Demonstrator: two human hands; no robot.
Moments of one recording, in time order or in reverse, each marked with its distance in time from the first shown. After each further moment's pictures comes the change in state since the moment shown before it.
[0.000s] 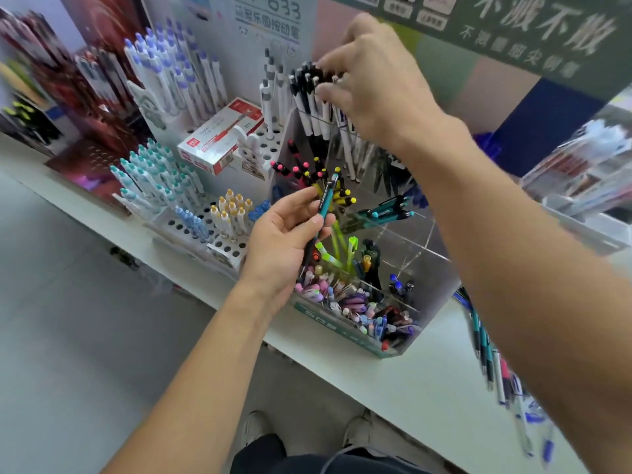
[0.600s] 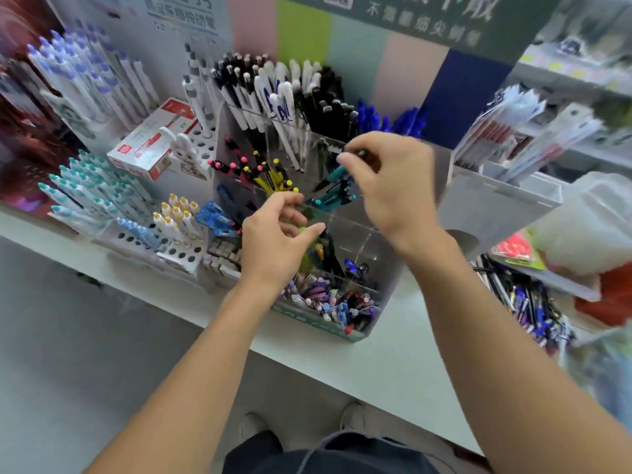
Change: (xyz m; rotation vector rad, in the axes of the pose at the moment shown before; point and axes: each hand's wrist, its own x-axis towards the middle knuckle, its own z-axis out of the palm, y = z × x) left_hand 0.009 -0.038 0.036 0.883 -0.003 0.342; right_hand -0.124 0.061 0.017 0.344 0.208 0.286
